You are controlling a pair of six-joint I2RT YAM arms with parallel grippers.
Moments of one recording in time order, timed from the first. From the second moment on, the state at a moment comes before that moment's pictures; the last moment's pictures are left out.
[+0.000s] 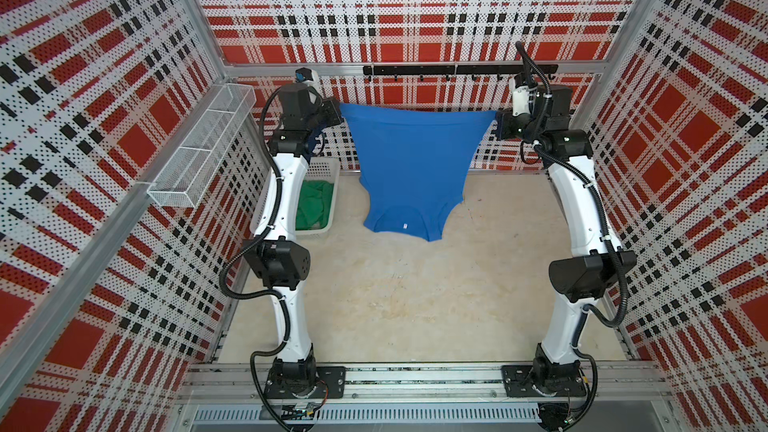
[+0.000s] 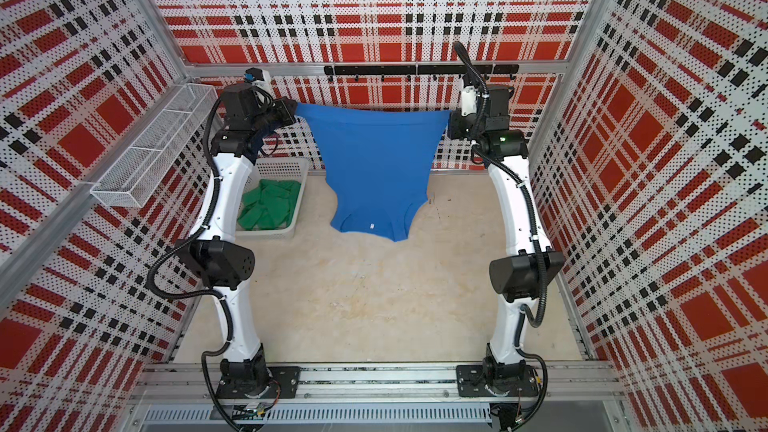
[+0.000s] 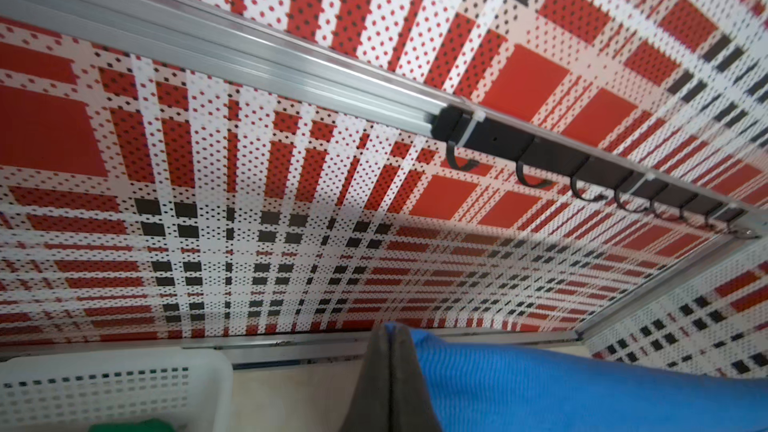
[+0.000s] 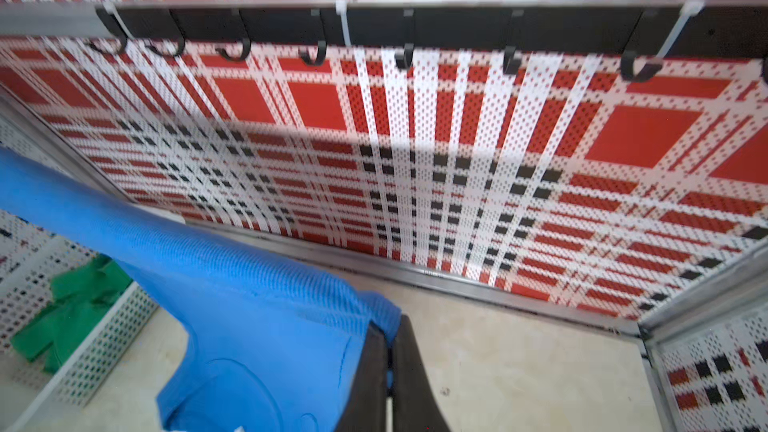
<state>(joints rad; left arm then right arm) -0.03 2.12 2.49 -0.48 0.26 -0.39 0.10 1.97 2.41 -0.69 -0.18 0.03</state>
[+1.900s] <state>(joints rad) -0.51 1.19 0.69 -0.43 -0.01 -0.68 0.36 1.20 0.95 -1.01 -0.06 0.47</state>
